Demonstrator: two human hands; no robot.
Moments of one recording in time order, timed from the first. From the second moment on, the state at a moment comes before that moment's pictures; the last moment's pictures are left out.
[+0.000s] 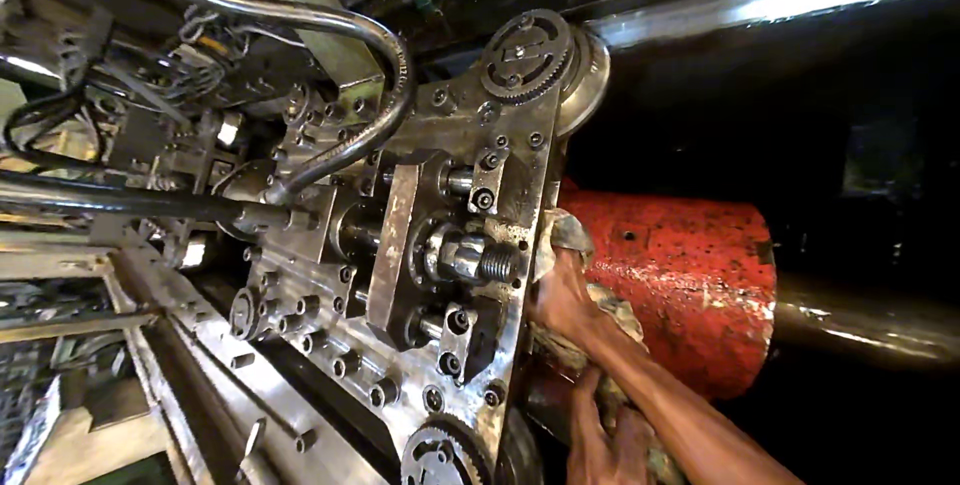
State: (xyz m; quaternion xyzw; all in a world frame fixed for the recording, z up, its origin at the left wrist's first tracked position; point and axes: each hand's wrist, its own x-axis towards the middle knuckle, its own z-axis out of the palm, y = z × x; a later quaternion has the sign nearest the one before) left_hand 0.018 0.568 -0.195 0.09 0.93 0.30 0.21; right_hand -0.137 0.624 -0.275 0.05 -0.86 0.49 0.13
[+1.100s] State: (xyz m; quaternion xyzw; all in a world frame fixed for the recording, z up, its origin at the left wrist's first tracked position) left_hand 0.031 0.581 -0.211 0.10 0.92 0.34 0.19; right_hand -0.147 0.641 -0.272 0.09 -0.85 0.51 0.09
